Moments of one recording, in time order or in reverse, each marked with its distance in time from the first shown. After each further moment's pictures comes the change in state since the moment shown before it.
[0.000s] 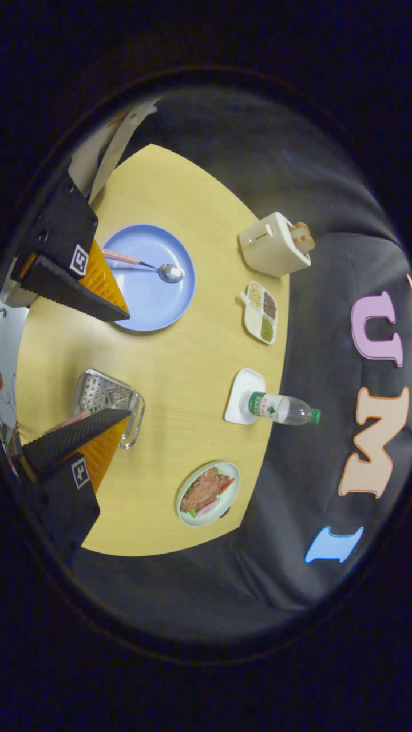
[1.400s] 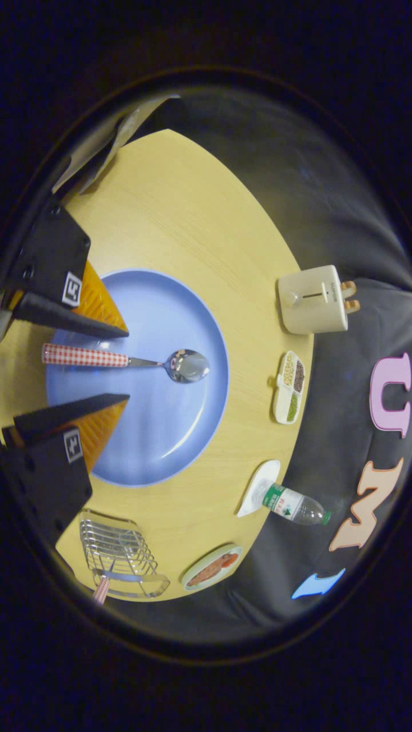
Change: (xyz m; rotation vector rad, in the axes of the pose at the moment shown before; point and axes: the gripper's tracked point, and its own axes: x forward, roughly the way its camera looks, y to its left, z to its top) arm 0.099 0.163 -0.082 -0.105 0.062 0.055
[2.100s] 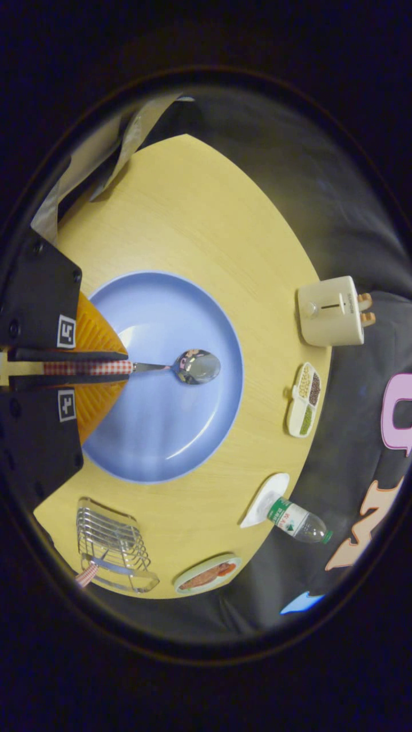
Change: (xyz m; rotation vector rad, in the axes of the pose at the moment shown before) arm -0.018 -0.006 0.003 -0.062 0.094 0.051
